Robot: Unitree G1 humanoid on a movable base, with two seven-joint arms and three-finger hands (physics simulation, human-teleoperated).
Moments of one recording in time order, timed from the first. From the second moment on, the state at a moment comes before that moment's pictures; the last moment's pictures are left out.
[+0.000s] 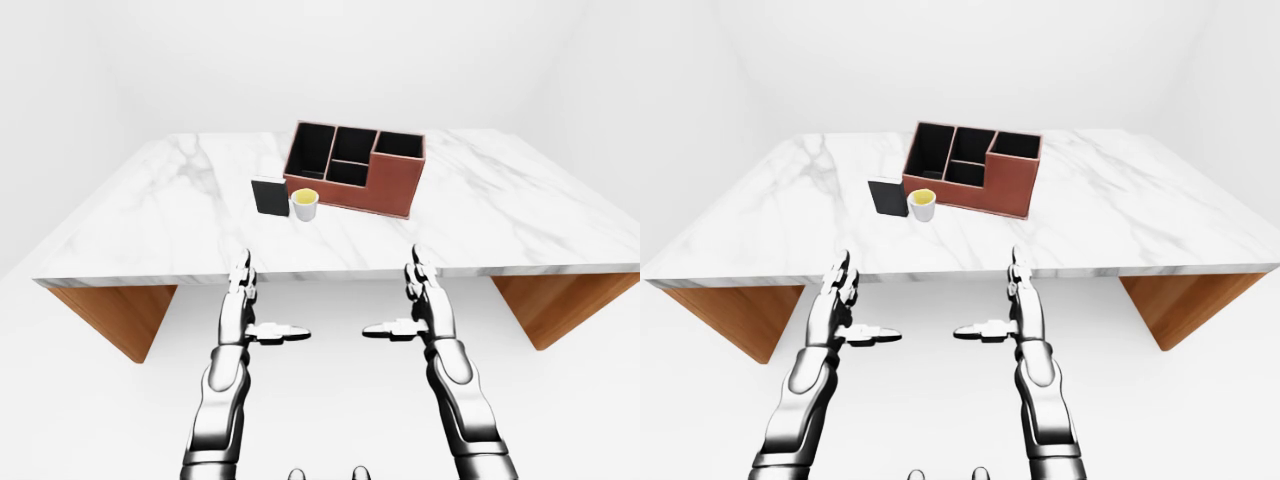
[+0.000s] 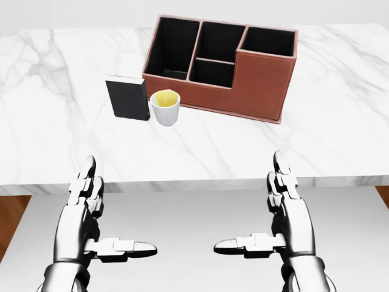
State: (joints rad) left arm -0.01 0.01 0.01 0.01 -0.01 0.00 -0.02; right arm 0.00 -0.01 -0.01 -0.01 0.01 0.01 0.01
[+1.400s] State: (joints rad) left arm -0.09 0.08 0.13 -0.17 -0.04 0.09 -0.08; right arm -0.06 -0.02 -0.02 -0.40 0.08 0.09 0.11
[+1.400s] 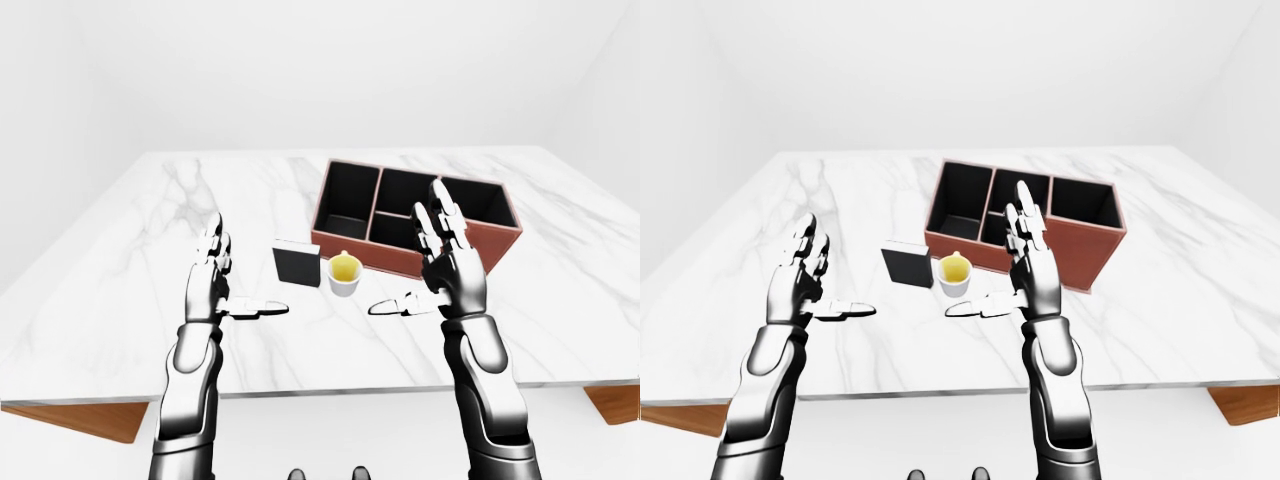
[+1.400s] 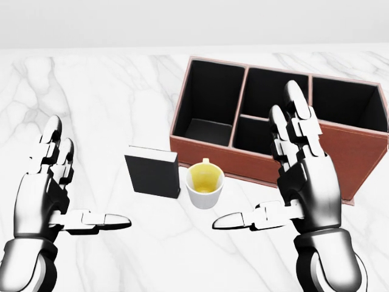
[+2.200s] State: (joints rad) left arm -0.08 0.08 0.14 -0.20 -0.04 0.09 -0.09; right arm -0.05 -0.03 0.01 -0.42 0.05 0.09 0.10
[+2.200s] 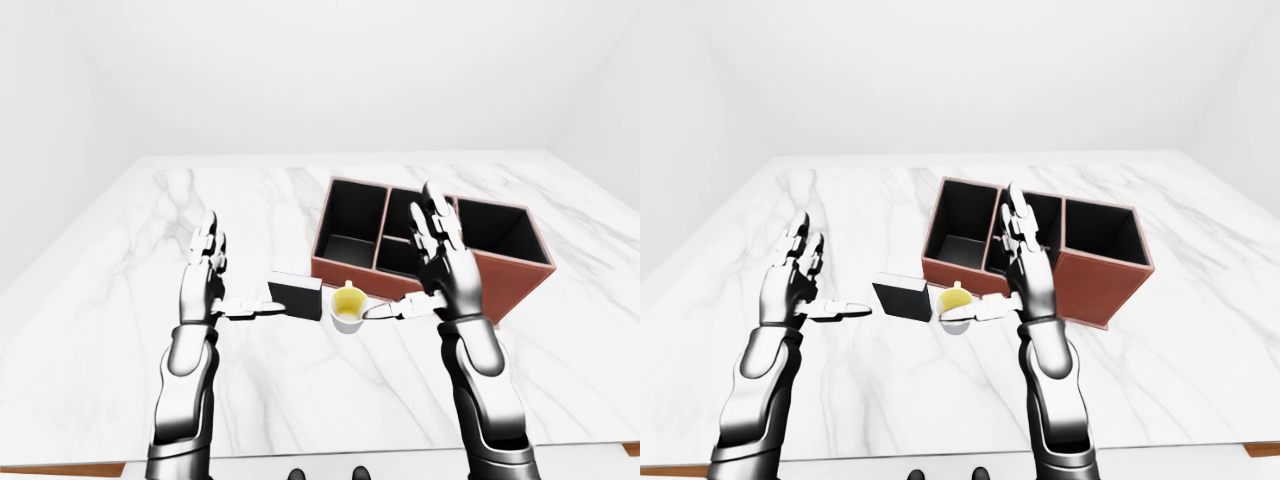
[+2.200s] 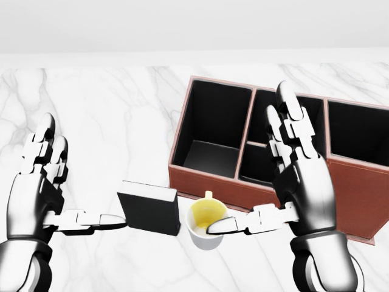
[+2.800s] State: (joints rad) left arm -0.07 0.09 0.16 -0.24 -0.03 0.09 -0.10; right arm -0.12 0.07 0.26 -0.32 -0.44 0.09 0.18
